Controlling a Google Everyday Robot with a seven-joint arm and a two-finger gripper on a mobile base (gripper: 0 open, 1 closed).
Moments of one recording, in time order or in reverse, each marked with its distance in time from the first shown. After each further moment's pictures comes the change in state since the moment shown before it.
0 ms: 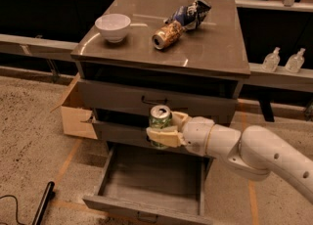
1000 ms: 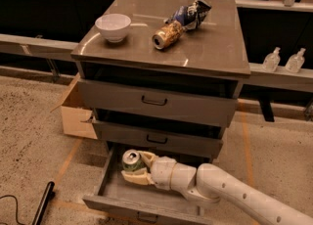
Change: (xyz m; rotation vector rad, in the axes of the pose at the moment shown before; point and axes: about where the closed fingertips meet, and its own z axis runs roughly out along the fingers) arm 0.177 0.044 0.088 -0.105 0.005 -0.092
